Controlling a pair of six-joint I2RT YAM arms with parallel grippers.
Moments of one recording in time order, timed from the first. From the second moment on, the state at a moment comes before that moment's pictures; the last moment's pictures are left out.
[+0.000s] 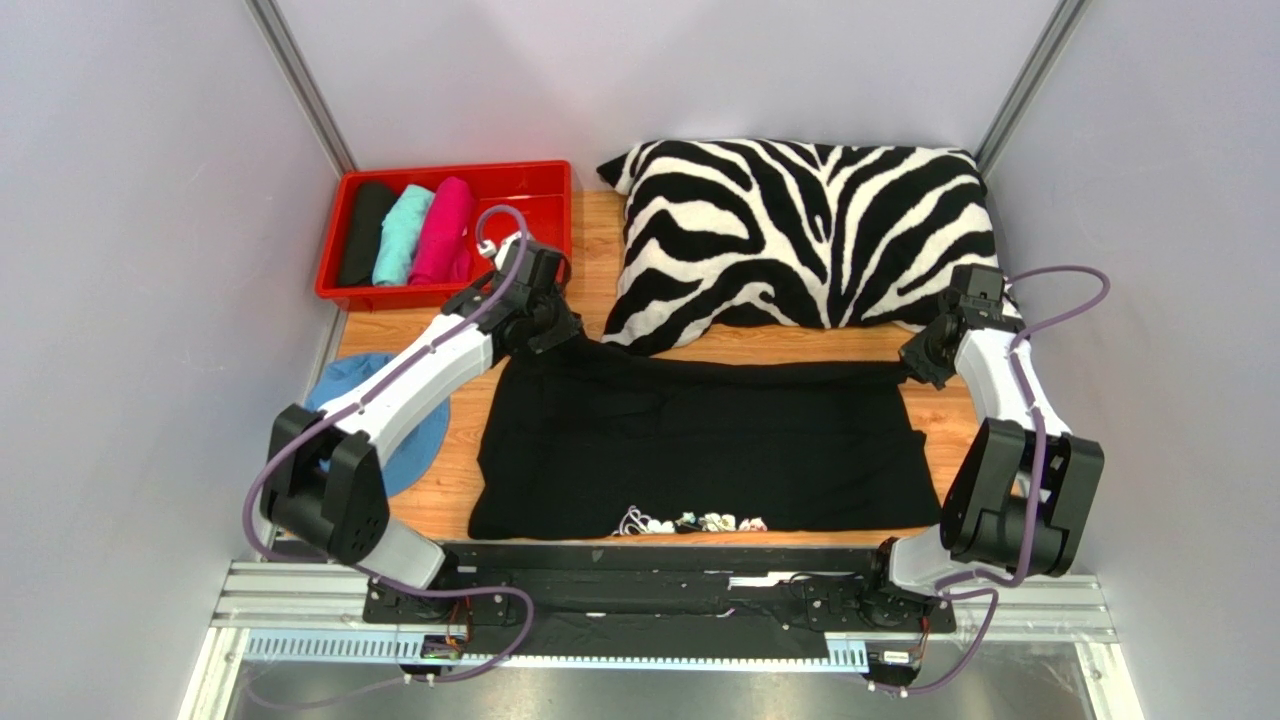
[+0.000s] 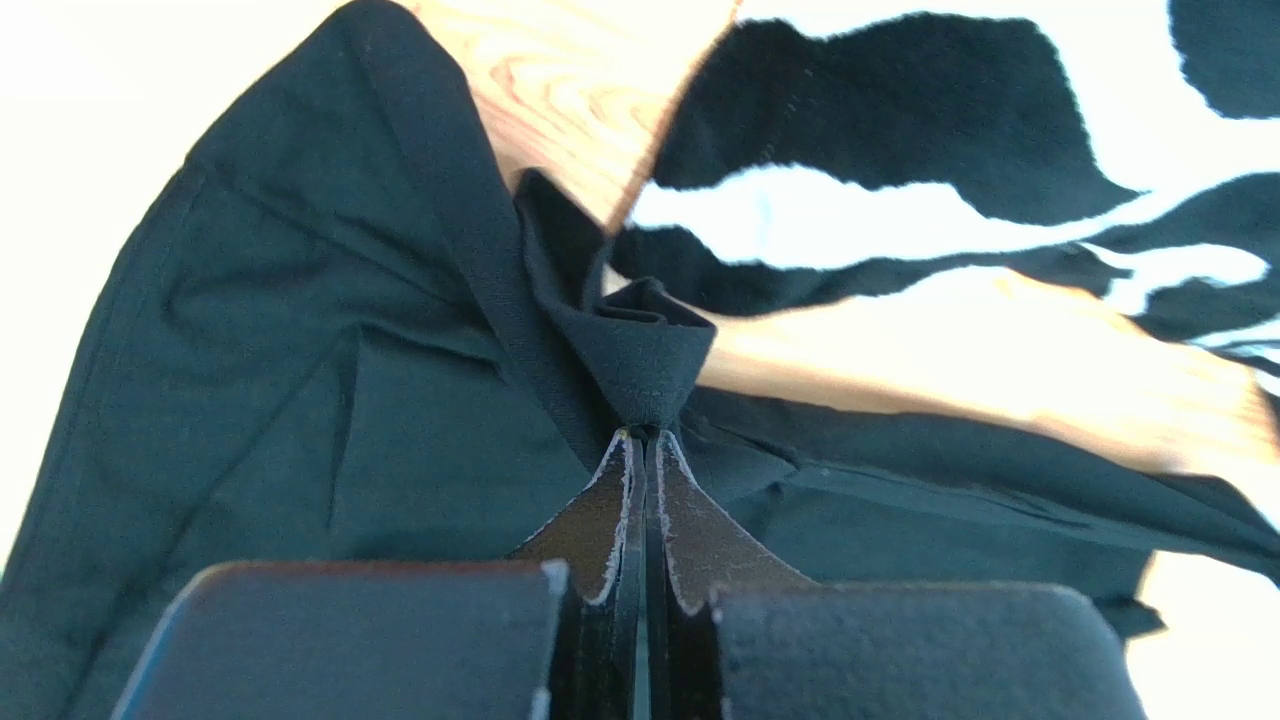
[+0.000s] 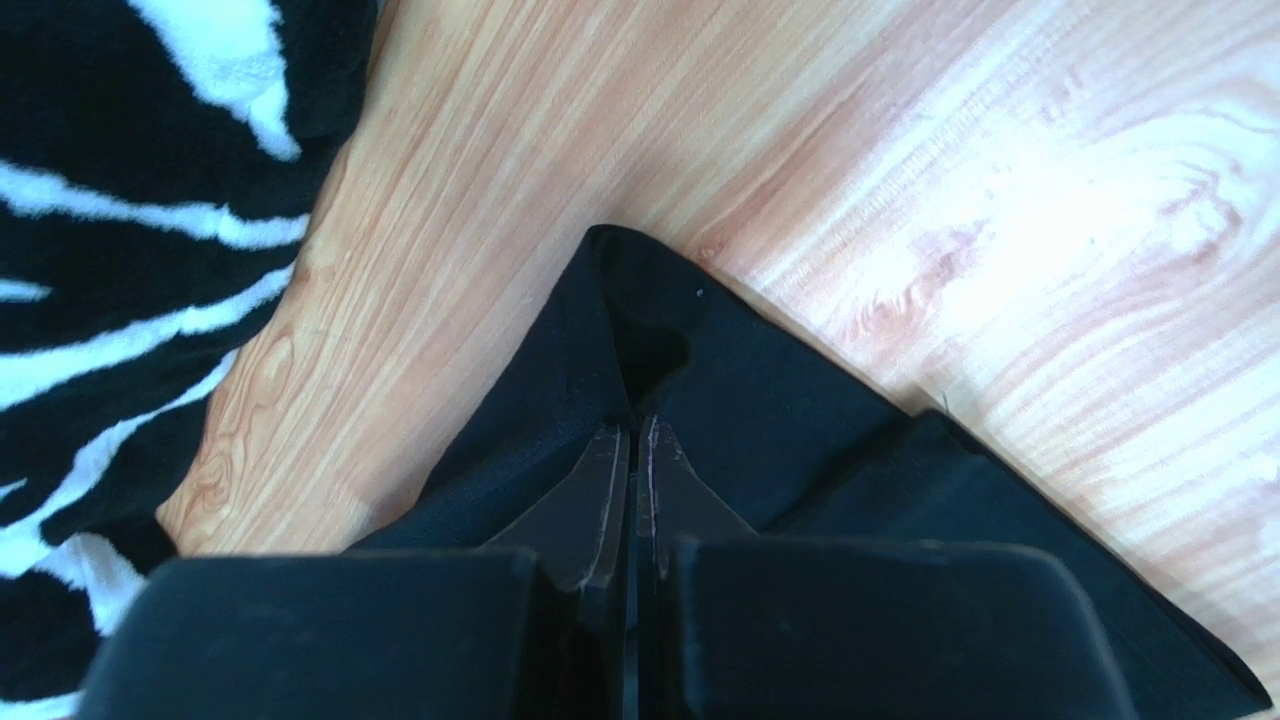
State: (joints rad) left arm -0.47 1.52 1.20 -0.52 -0.17 -0.83; right arm -0.27 1.48 1.05 -0.61 0.07 0.67
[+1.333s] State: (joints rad) left arm -0.57 1.06 0.70 -0.53 -0.03 -0.93; right arm -0.32 1.26 0.82 -0.72 0.12 0.65
